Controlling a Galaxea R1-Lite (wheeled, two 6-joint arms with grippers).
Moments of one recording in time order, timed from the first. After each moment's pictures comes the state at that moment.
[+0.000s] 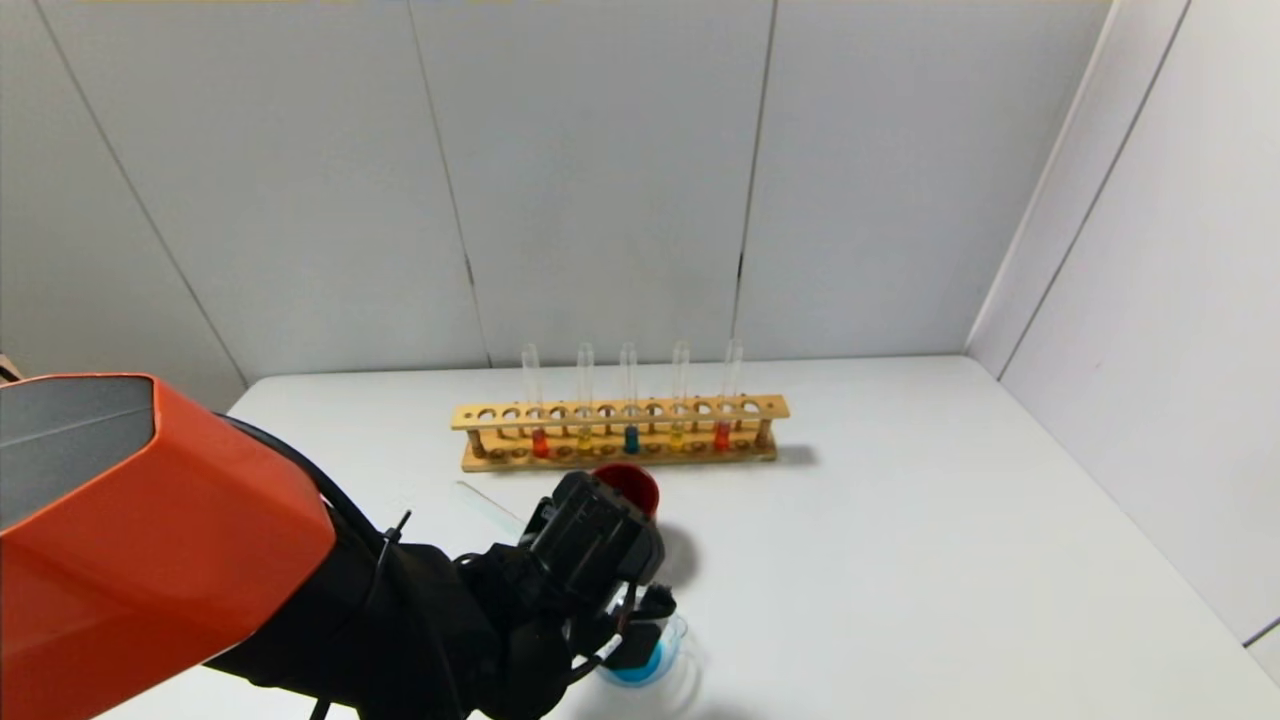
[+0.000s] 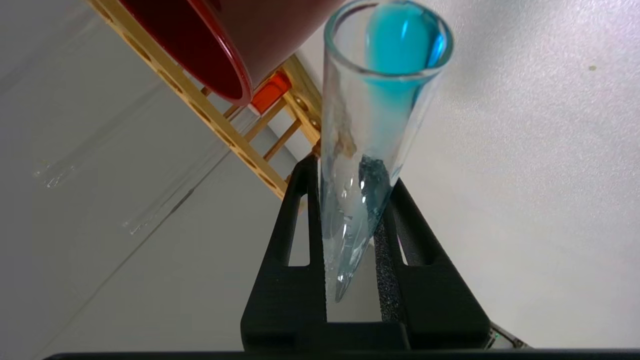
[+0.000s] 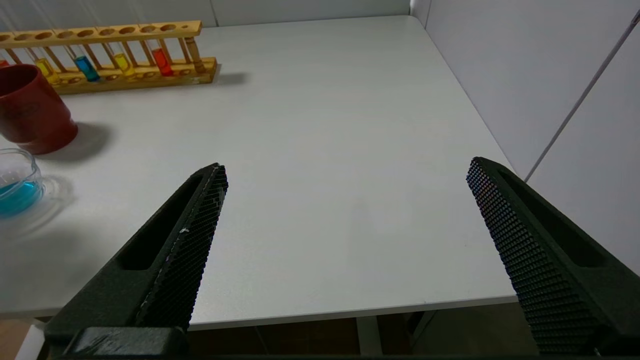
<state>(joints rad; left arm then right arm) -0.86 1.99 -0.83 -0.34 0.74 1.41 0.00 0.00 -0.08 0.17 -0.03 0.05</state>
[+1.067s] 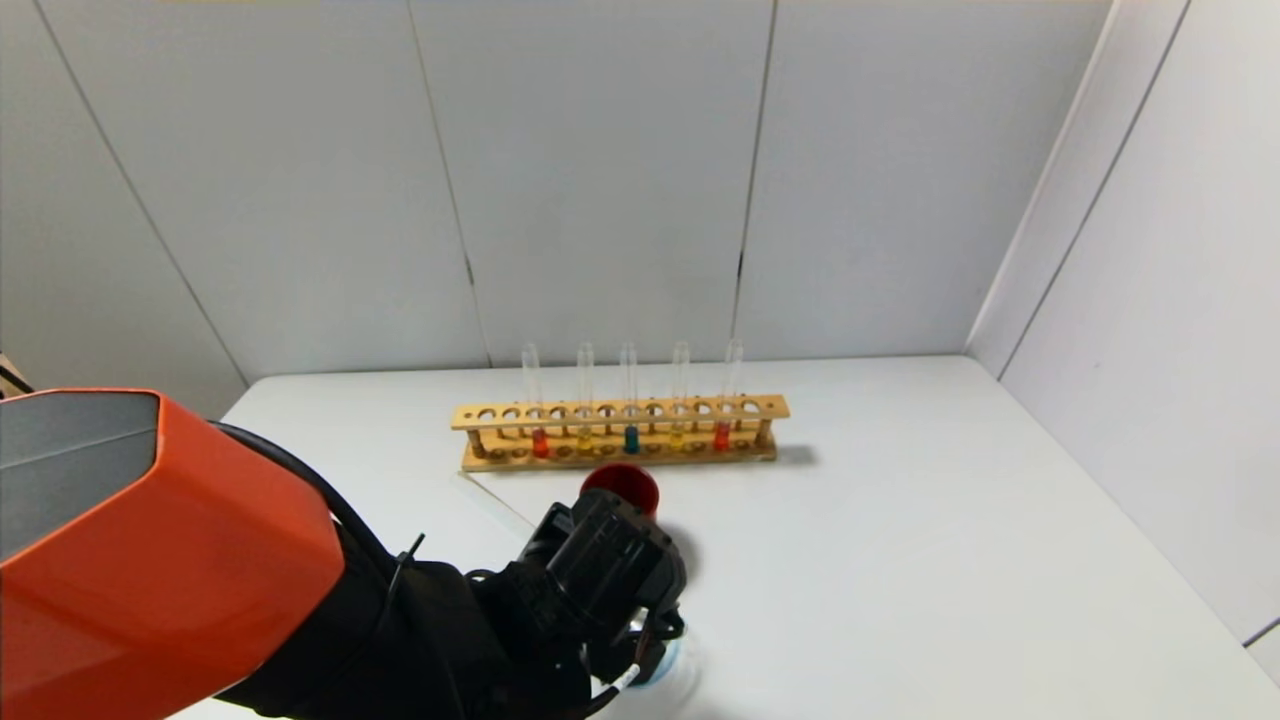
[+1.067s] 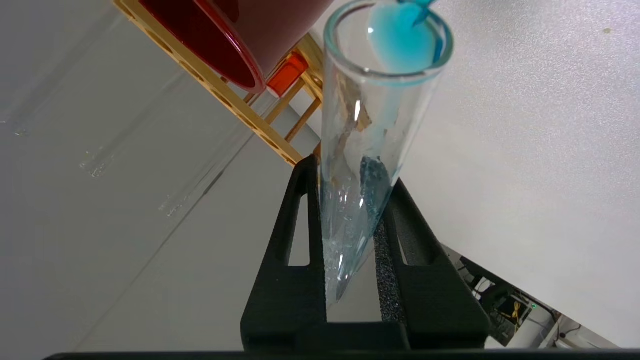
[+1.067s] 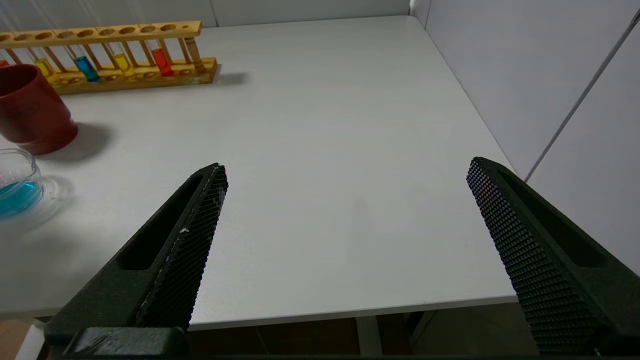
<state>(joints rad) -0.91 2.00 -0.83 -0.34 0.83 1.47 0.00 0.00 -0.08 0.17 -0.03 0.05</state>
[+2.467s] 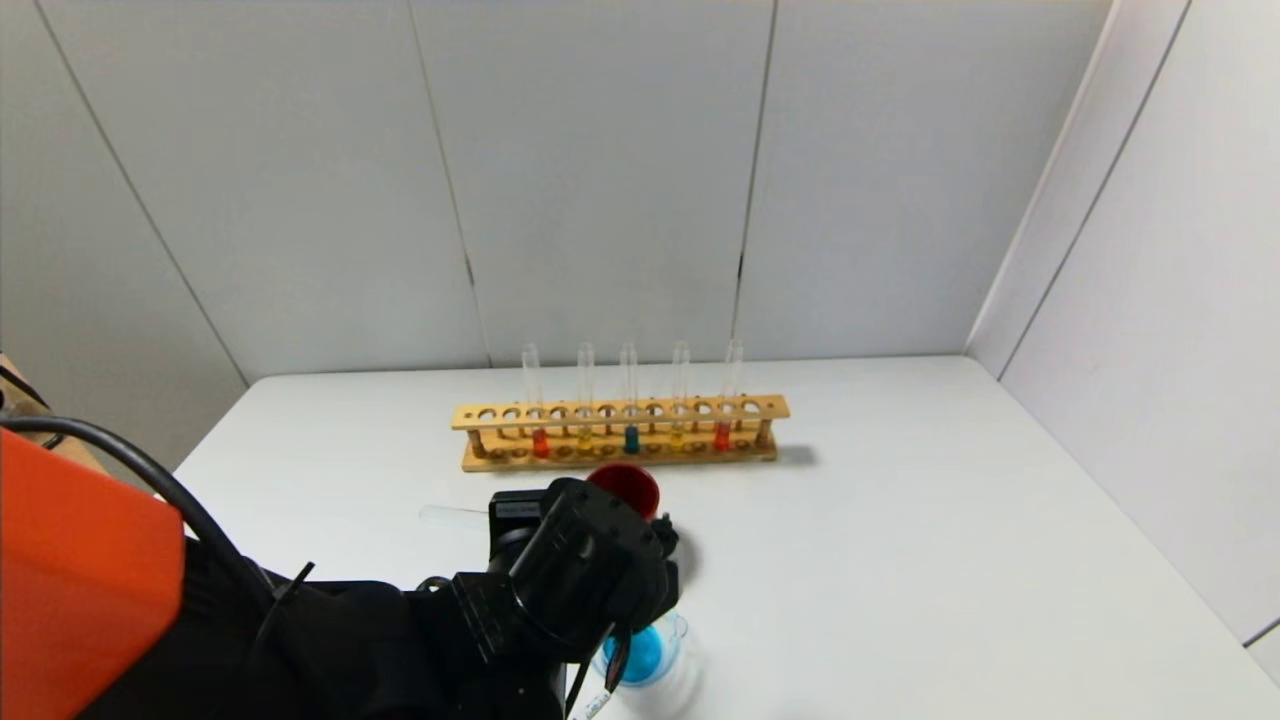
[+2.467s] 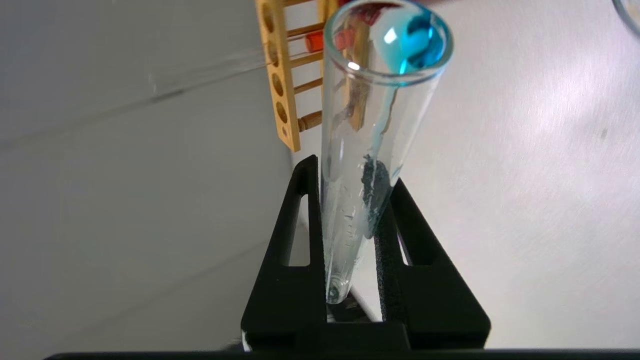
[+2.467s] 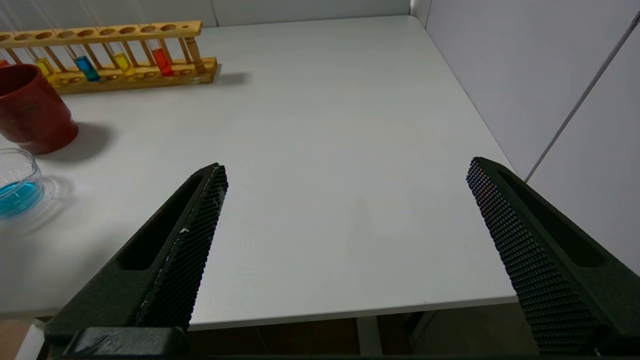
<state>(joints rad) -0.95 1.86 -0.76 -0.44 0.88 0.90 0.00 0.00 -0.08 0.17 -0.03 0.05</state>
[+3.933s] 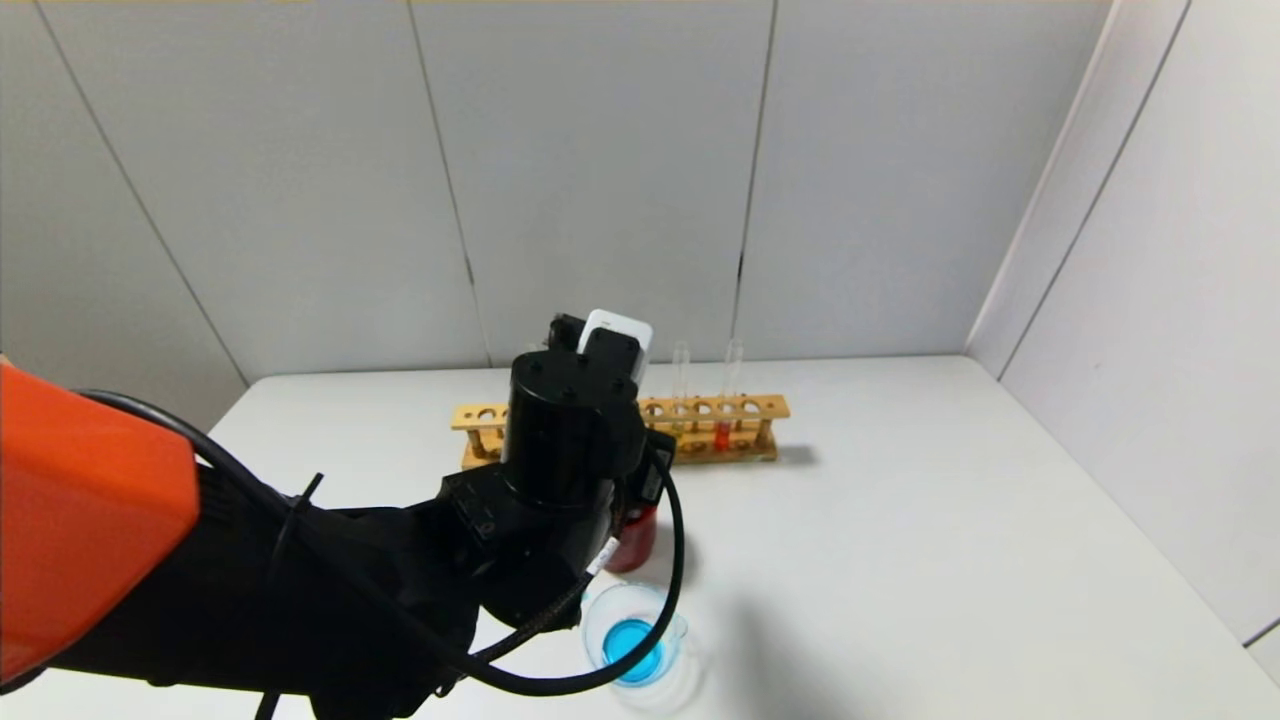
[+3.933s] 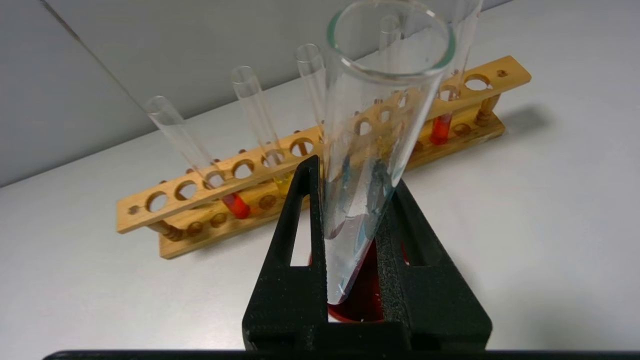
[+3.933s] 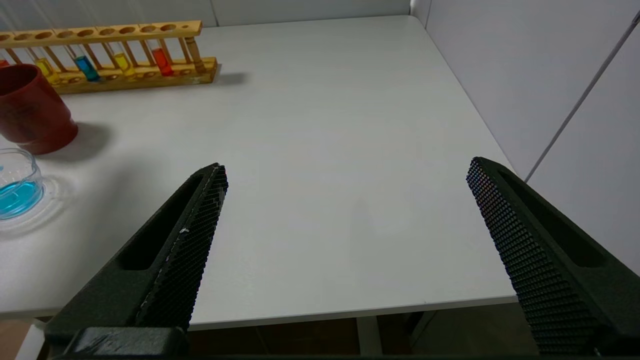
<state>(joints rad) -0.88 1.90 -0.90 -0.78 0.63 0.01 0.00 0.00 -0.08 0.17 -0.03 0.05</state>
